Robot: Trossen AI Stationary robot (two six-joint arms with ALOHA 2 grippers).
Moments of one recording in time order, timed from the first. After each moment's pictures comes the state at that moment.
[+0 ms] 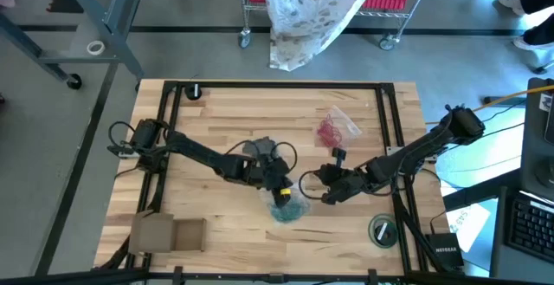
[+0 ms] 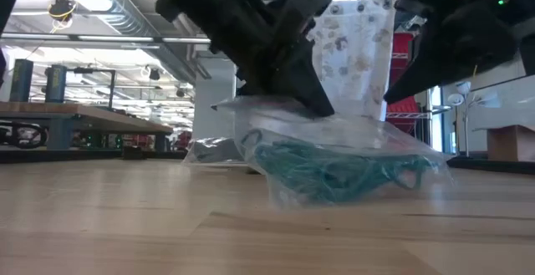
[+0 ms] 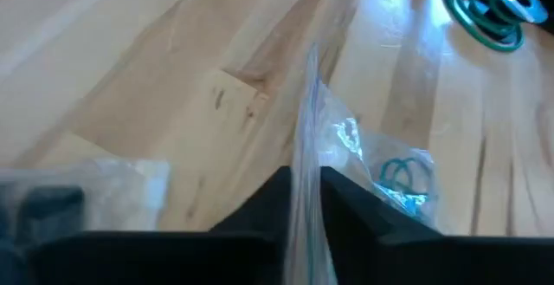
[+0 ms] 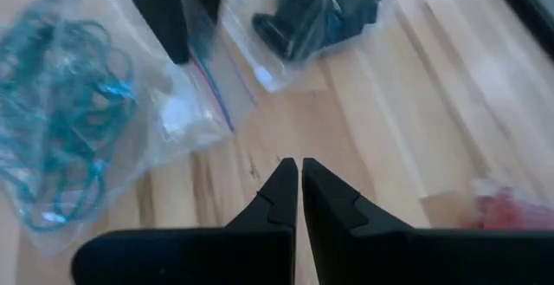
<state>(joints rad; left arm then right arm) -0.20 1.92 1.18 0.02 -0.24 -0.61 0.45 1.37 0.69 -0.28 0.59 0.42</state>
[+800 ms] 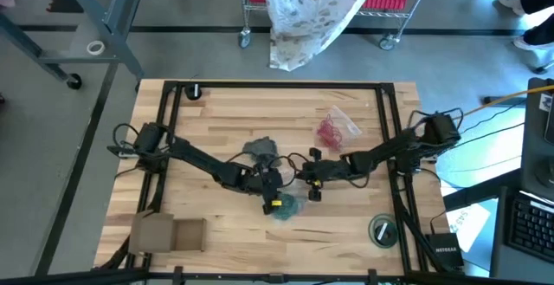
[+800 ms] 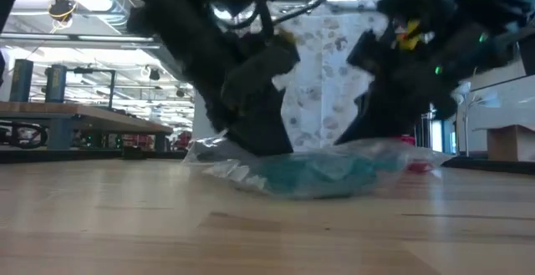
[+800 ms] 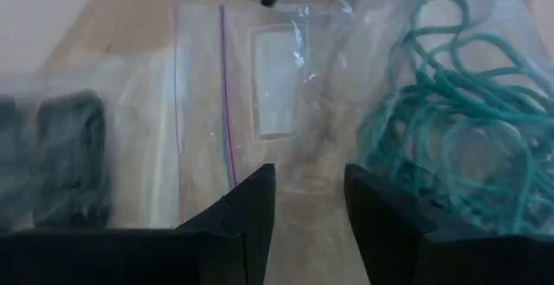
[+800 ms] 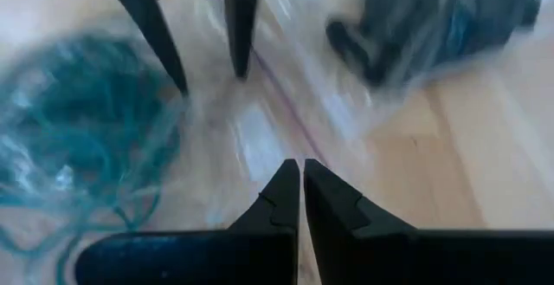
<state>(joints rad) -0.25 1.97 1.10 -0.04 -0.31 -0.47 0.21 1.66 0.57 0.35 0.19 0.15</state>
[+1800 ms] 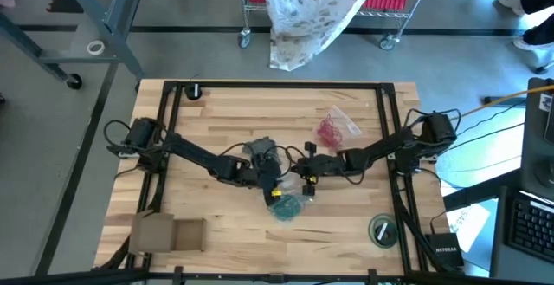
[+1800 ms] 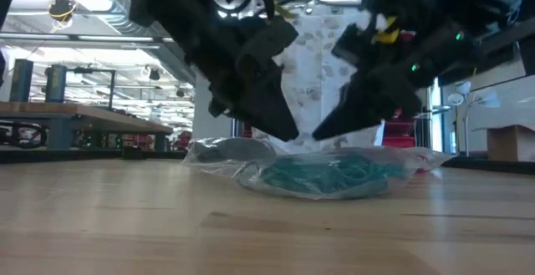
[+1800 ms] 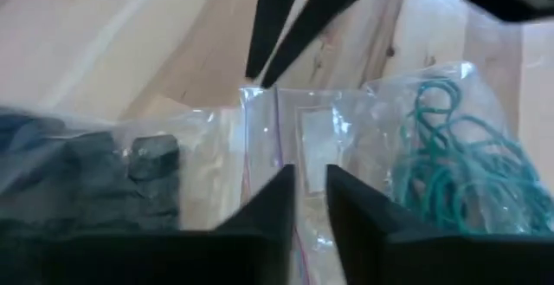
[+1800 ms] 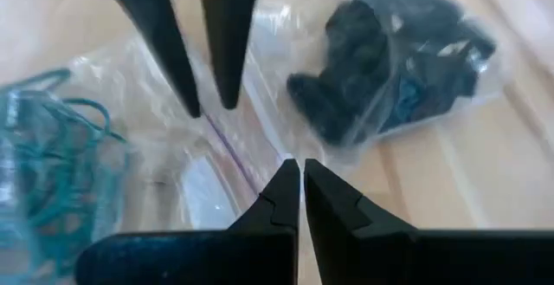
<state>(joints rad) -0.22 1.88 1.07 -0.01 -0.35 -0.52 0.17 1.68 0.63 0.40 0.21 0.05</state>
